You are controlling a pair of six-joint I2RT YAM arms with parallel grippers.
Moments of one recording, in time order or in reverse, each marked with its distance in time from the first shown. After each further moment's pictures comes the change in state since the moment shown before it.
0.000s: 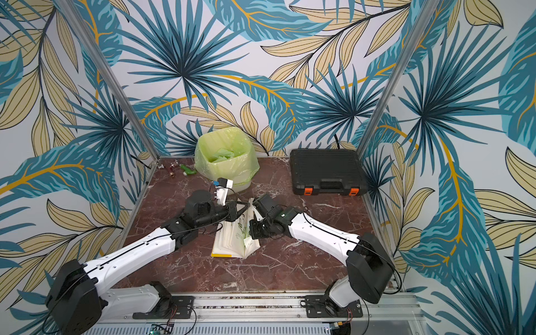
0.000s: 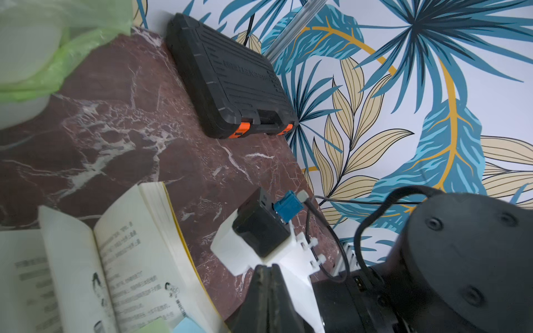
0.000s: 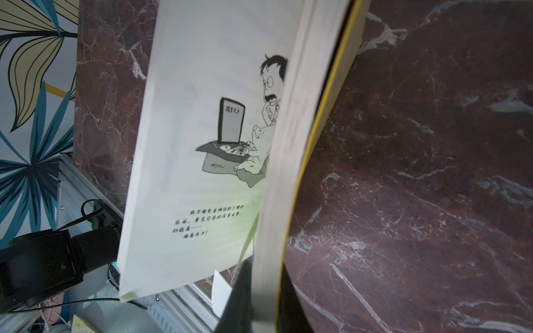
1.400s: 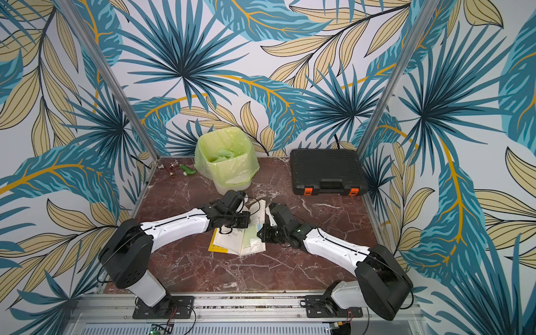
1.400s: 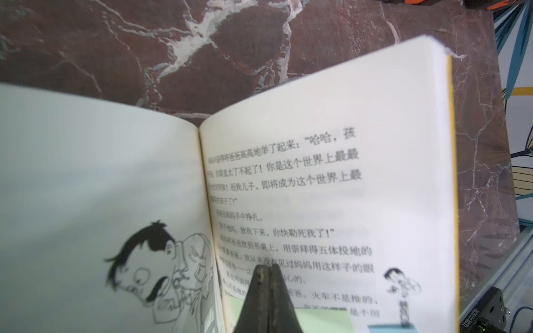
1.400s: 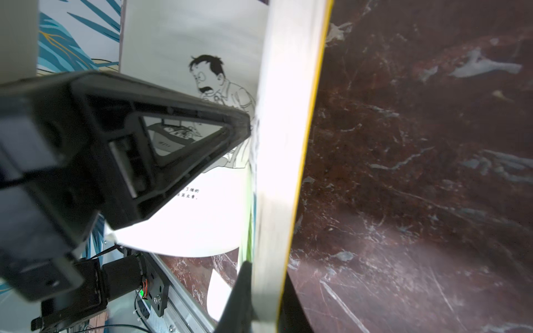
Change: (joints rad) left arm -0.052 0.406 0.239 -0.463 -0.212 0.164; right arm -0.100 -0.153 -0.370 0.388 -0.063 0.151
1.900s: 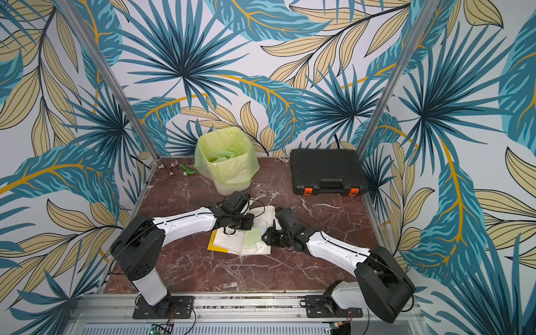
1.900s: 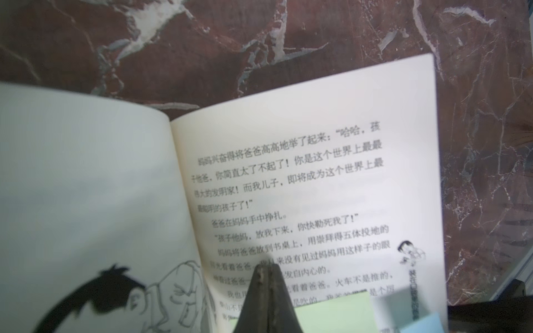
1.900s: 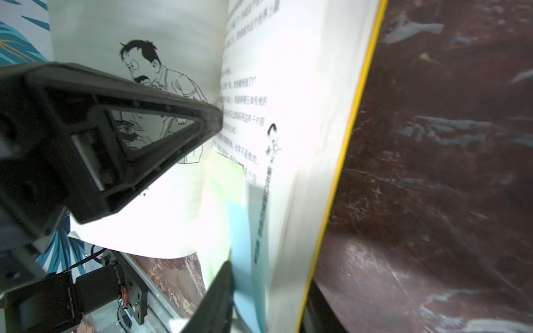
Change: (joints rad) left arm -0.010 0.084 0.035 -0.002 0.015 0.035; right arm -0.038 -0.039 -0.069 -0.025 0.031 -0.014
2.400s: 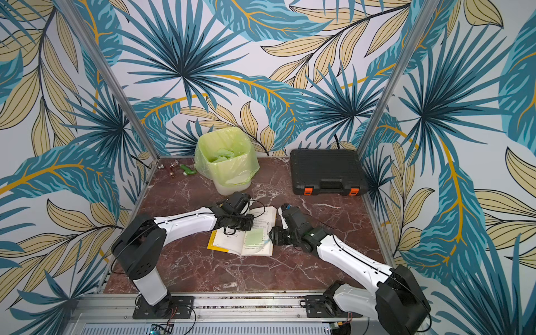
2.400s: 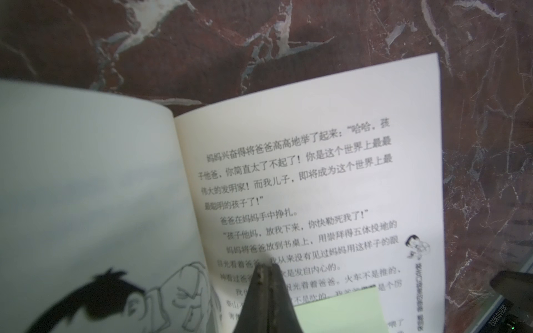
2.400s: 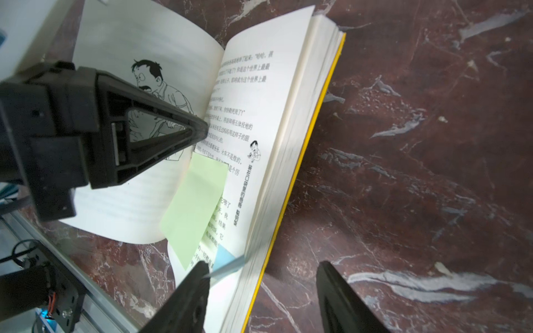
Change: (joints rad) left arm -0.002 0.006 -0.001 0.000 0.001 0.002; right arm -0.016 -0.147 0.043 -0.195 0.147 -0.239
